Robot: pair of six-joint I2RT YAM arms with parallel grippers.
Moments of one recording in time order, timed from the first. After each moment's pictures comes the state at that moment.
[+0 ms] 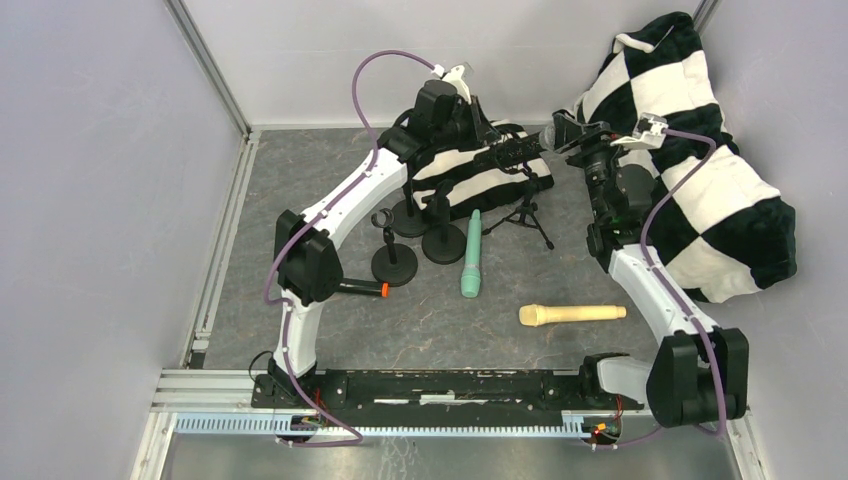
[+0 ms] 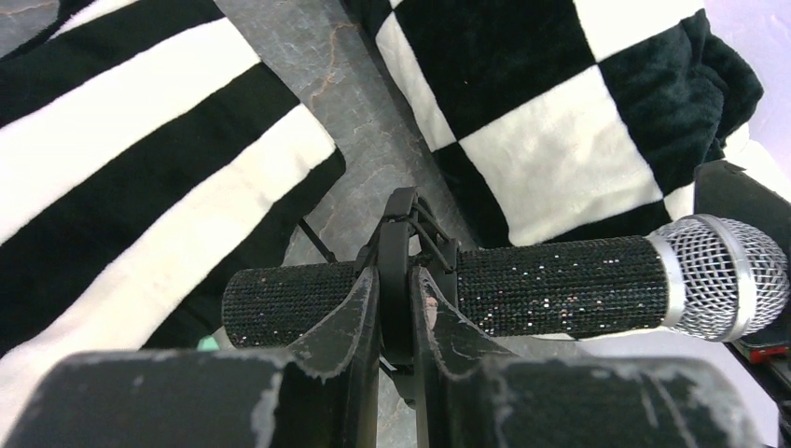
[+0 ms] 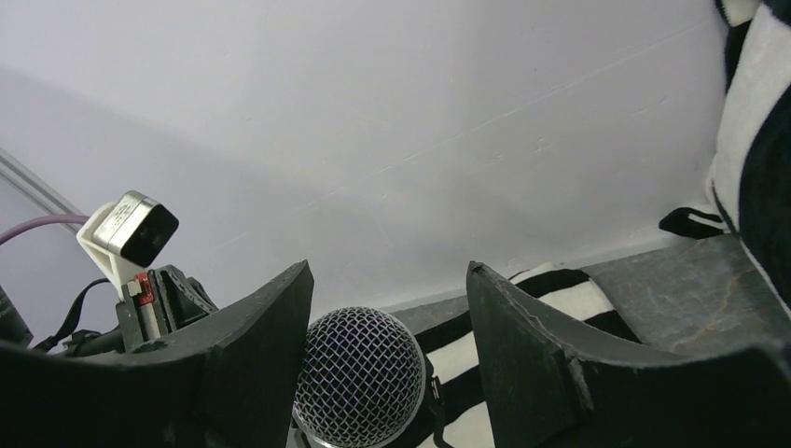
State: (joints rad) left arm -0.65 2.09 2.06 -0.31 0.20 -0.61; right arm 0.11 1.20 0.82 0.66 0.03 0.58
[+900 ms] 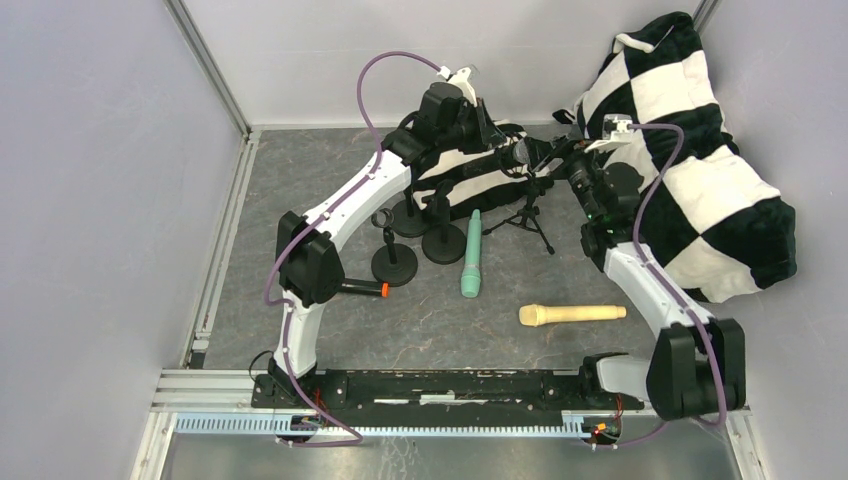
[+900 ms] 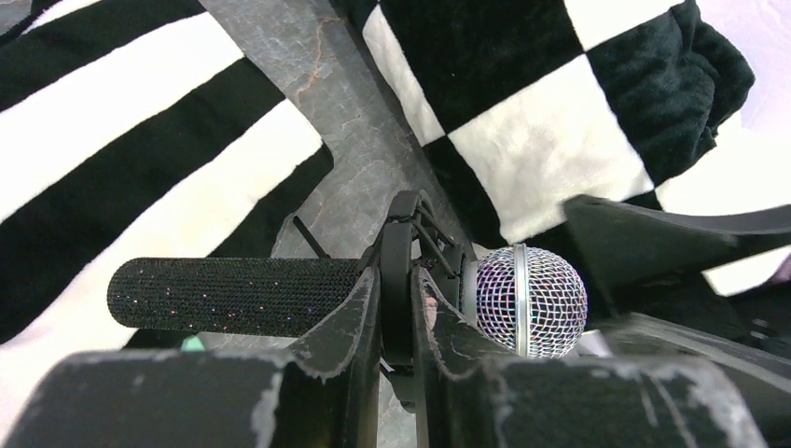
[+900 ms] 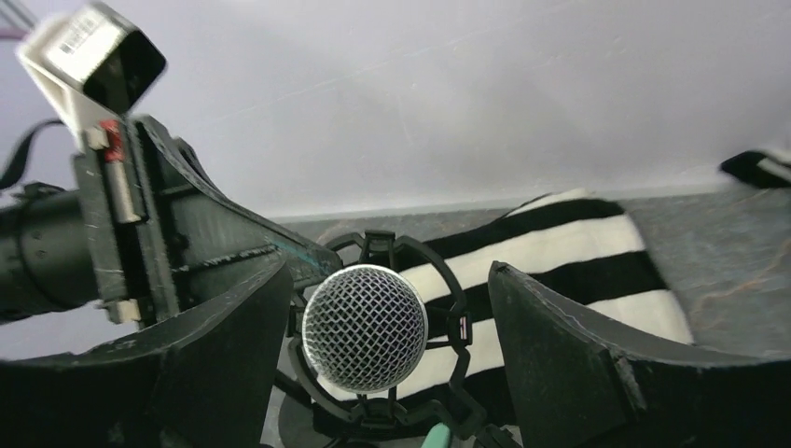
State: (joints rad) left arm -0.67 2.09 2.06 -0.30 0.19 -0.61; right arm 0.14 1.29 0.81 0.63 -0.20 0.49
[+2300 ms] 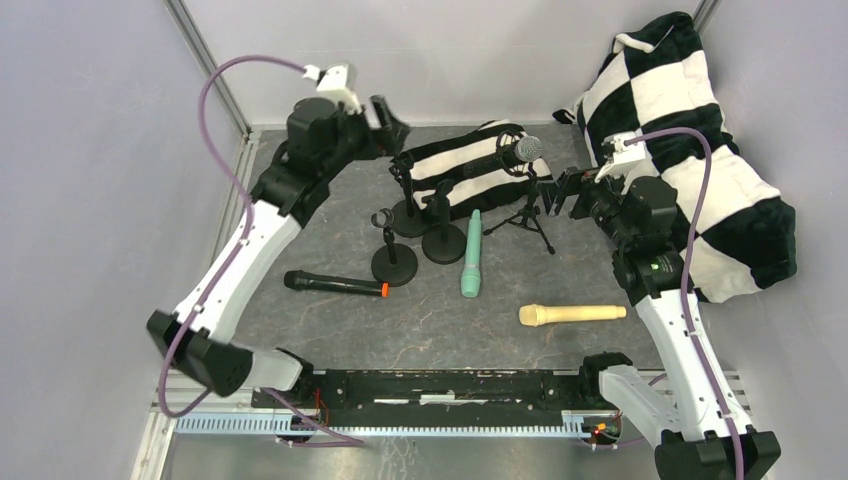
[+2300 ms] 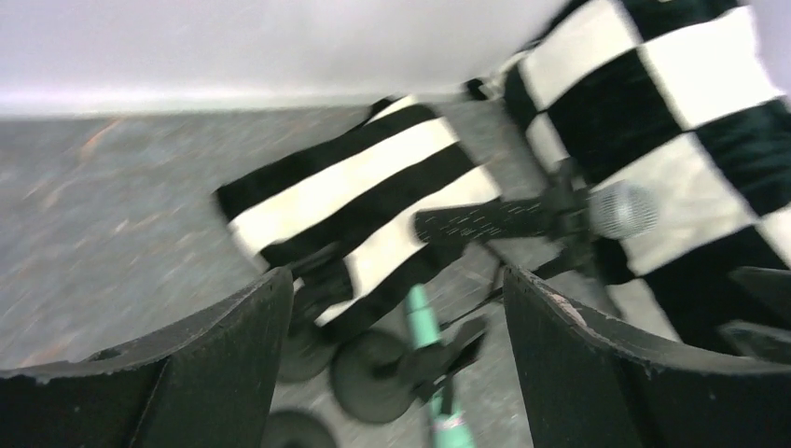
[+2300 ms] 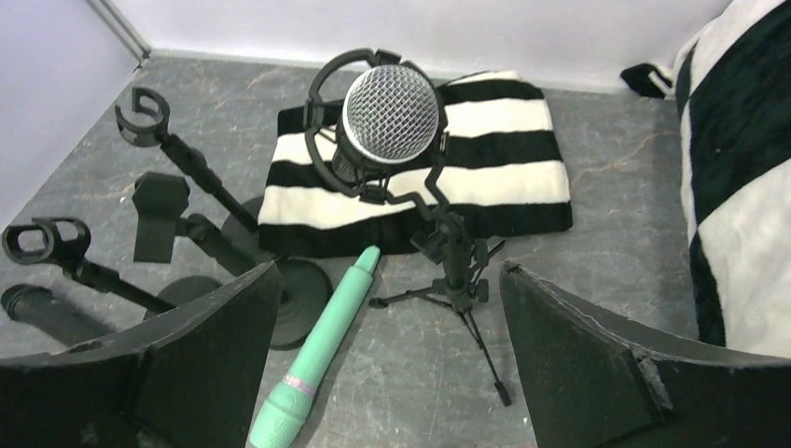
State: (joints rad) left arm -0.49 1.43 1.59 -0.35 0.00 -0.38; right arm 0.13 0.88 0.93 -0.18 -0.22 0.15
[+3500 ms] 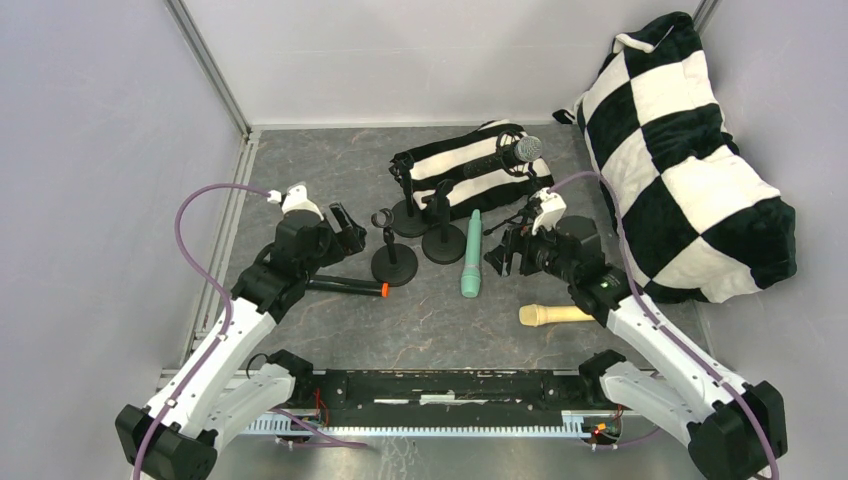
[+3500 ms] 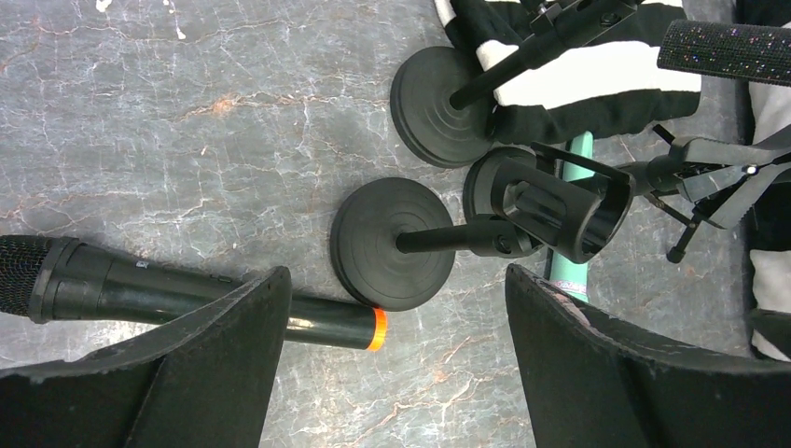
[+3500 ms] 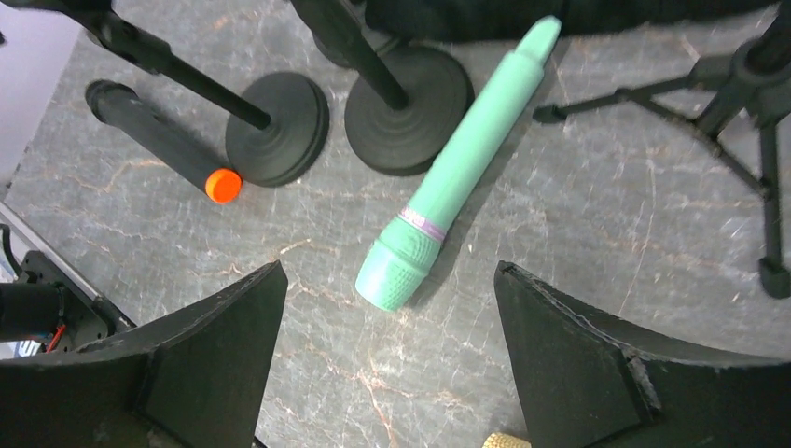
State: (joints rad) left arm -0.43 0.84 0.79 -0.49 -0.23 -0.65; right arm 0.47 0.90 0.64 -0.17 -0.21 0.33
